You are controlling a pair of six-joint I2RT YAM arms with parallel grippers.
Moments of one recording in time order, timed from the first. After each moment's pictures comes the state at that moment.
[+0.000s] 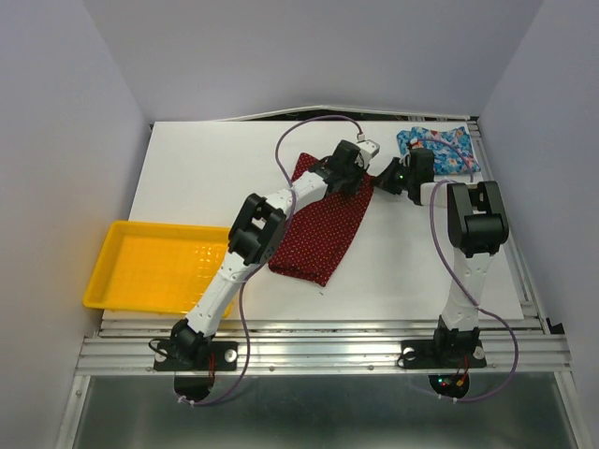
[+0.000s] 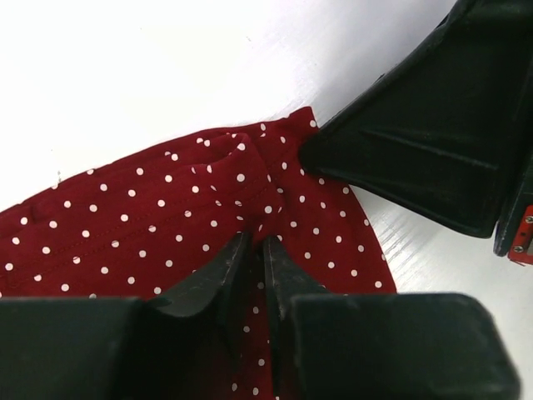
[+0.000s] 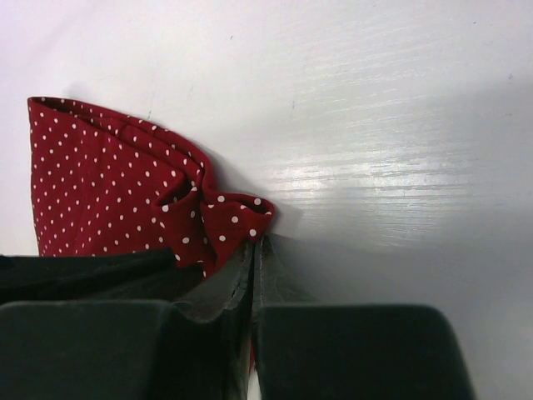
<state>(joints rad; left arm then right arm) -0.71 2.60 2.24 -0.27 0.09 -0.03 0.06 2.13 1.26 0.29 -0.36 0.59</state>
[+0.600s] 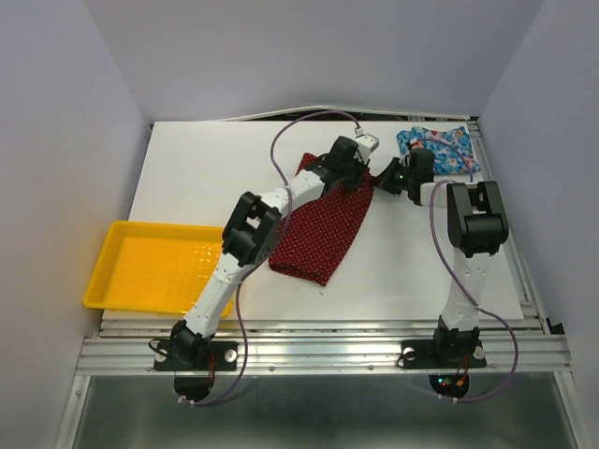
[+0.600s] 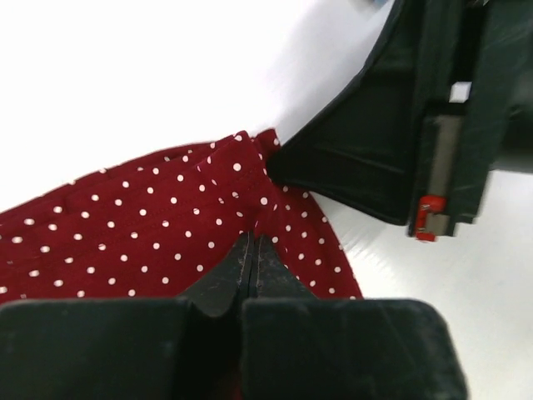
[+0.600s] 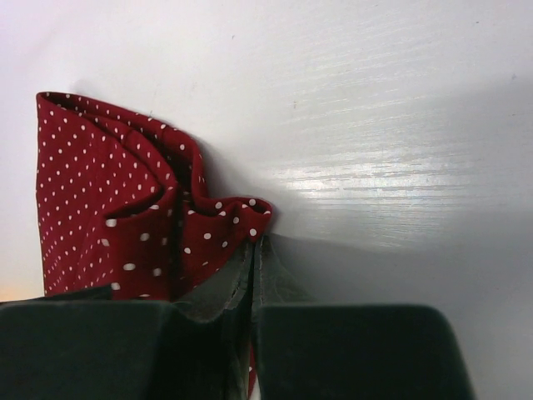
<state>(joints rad) -0.71 2.51 2.13 -0.20 0.14 -0.09 0.06 2.14 1.26 0.29 -0.36 0.59</state>
